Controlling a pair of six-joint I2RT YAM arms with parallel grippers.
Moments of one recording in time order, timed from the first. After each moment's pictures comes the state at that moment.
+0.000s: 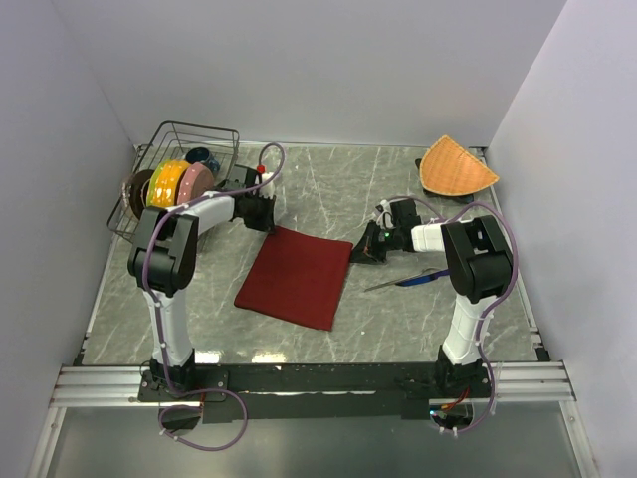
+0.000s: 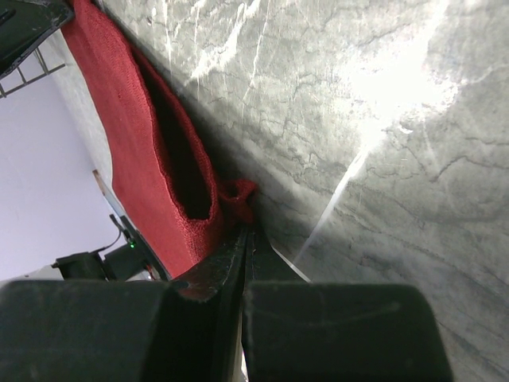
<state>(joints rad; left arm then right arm) -0.28 2.01 1.36 -0.33 0.34 -0.02 0.22 1.92 0.93 0.01 -0.72 0.65</state>
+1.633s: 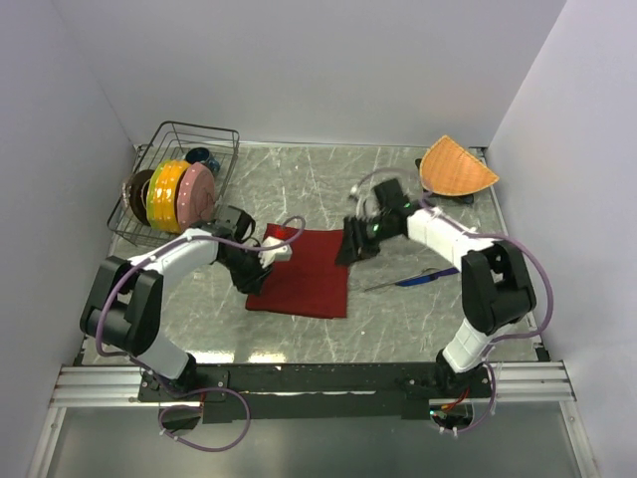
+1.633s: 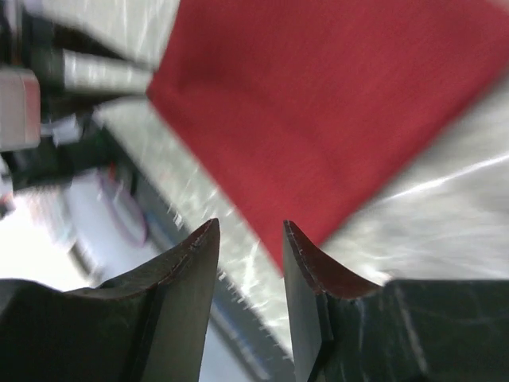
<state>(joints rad) -0.38 1.55 0.95 -0.71 0.50 0.72 0.35 1.67 1.19 -0.57 -0.73 0.24</state>
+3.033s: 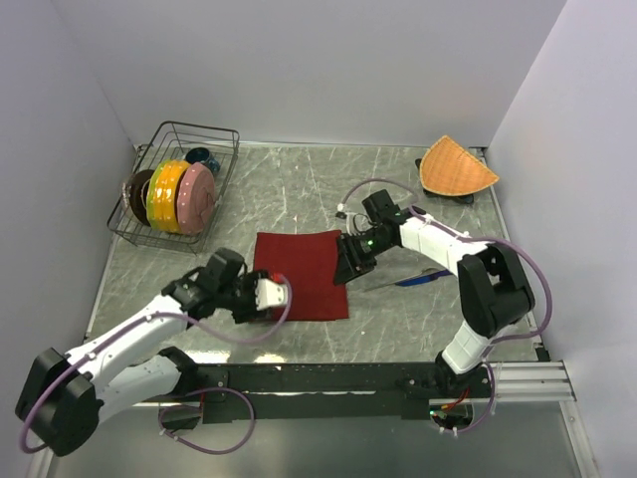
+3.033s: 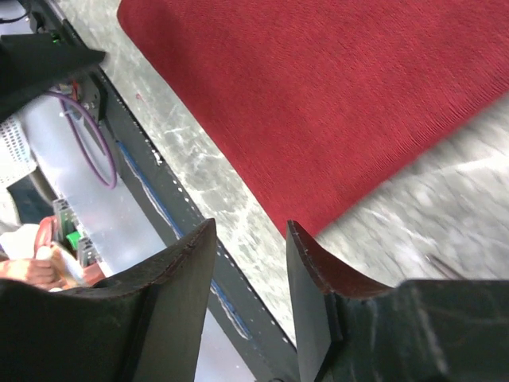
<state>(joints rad) -0.58 1.00 0.57 -0.47 0.37 0.80 0.45 1.66 1.09 -0.64 -0.75 0.08</state>
